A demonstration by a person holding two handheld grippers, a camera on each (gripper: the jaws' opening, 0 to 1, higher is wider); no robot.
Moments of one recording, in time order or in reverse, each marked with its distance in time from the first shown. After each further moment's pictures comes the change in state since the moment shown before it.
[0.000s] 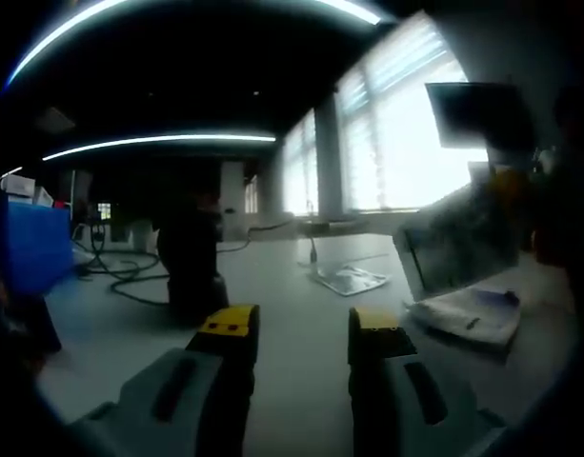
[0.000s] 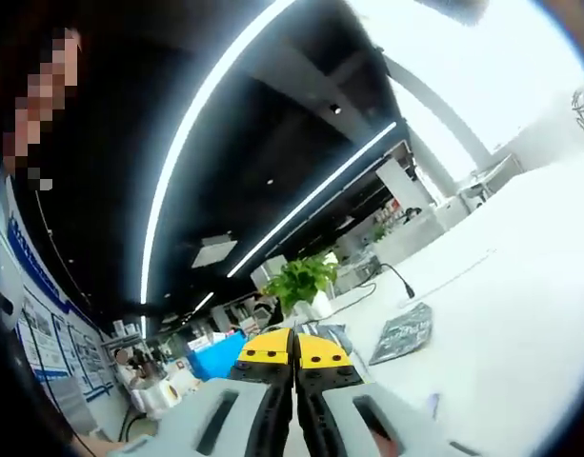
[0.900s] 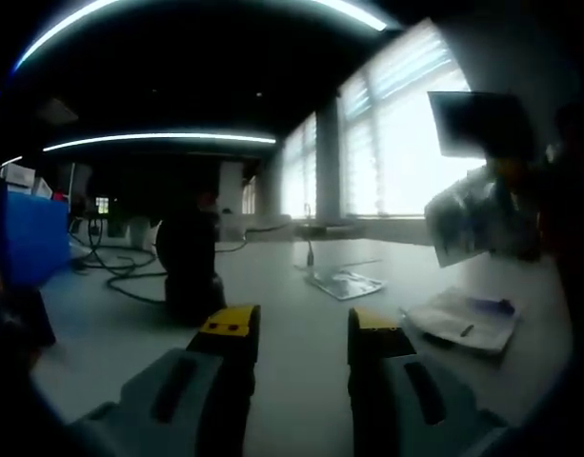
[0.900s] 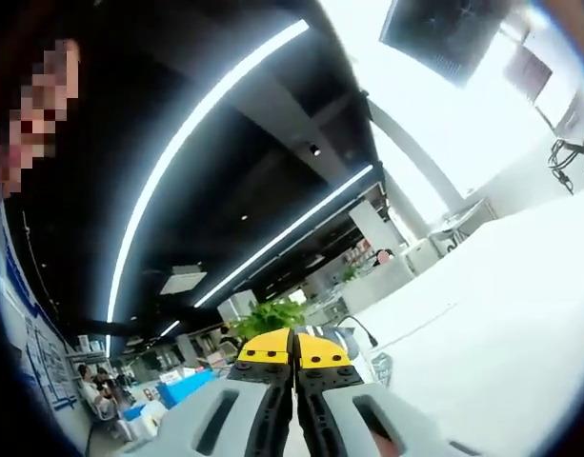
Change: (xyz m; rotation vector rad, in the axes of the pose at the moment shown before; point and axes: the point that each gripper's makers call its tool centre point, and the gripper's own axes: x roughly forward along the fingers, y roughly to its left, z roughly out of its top) left arm -0.001 -0.002 0.003 -0.036 -0.012 -0.015; right arm -0.033 -0.025 0.065 -0.057 -0.168 -0.170
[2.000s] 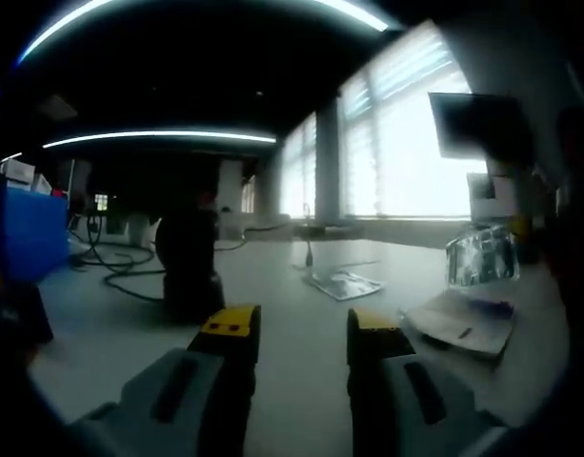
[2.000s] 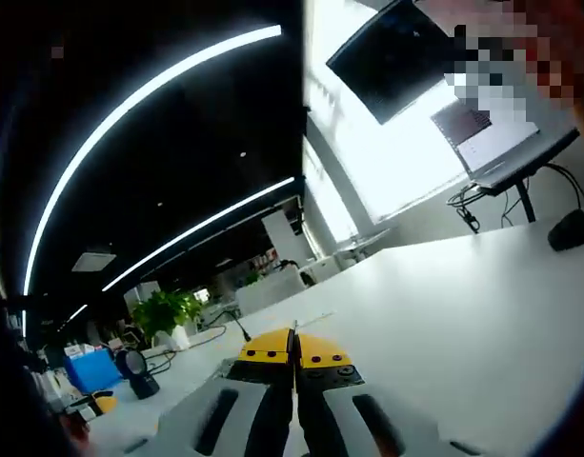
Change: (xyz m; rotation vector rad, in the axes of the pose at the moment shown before) left arm 0.001 0.002 0.000 -0.024 -0.001 -0.002; right arm -0.075 -0.133 0.000 -0.172 -0.025 -0.438
